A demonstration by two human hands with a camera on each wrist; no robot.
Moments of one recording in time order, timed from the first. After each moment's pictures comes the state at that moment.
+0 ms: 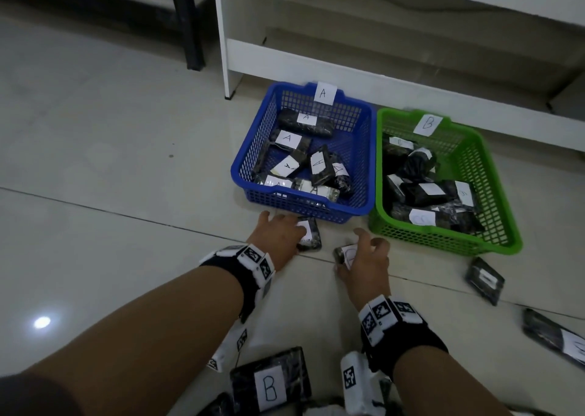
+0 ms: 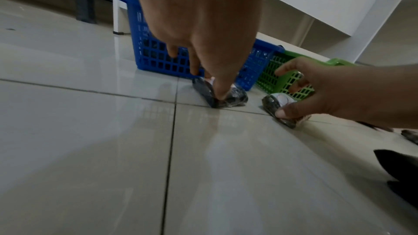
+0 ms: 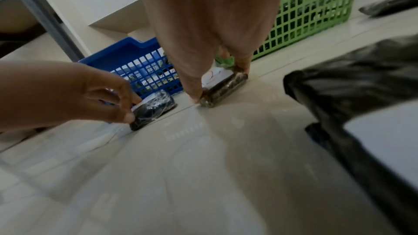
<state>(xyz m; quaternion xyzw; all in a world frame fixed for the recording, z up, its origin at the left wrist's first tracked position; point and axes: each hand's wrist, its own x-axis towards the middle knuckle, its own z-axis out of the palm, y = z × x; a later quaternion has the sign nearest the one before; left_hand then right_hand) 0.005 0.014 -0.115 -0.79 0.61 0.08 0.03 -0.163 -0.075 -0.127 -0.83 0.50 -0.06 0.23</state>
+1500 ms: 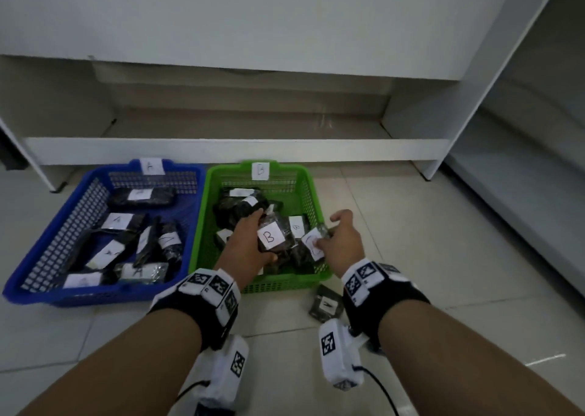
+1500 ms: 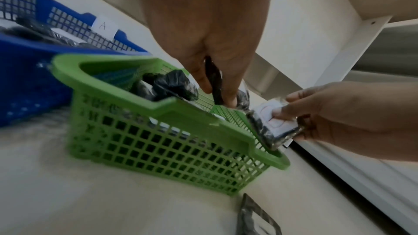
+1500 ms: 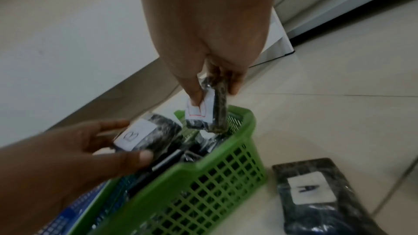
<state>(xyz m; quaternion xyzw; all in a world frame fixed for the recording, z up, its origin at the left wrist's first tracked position) -0.159 -0.209 -0.036 -0.78 0.50 0.21 -0.31 -0.316 -0.297 -0.021 -0.71 0.56 -0.24 0.36</state>
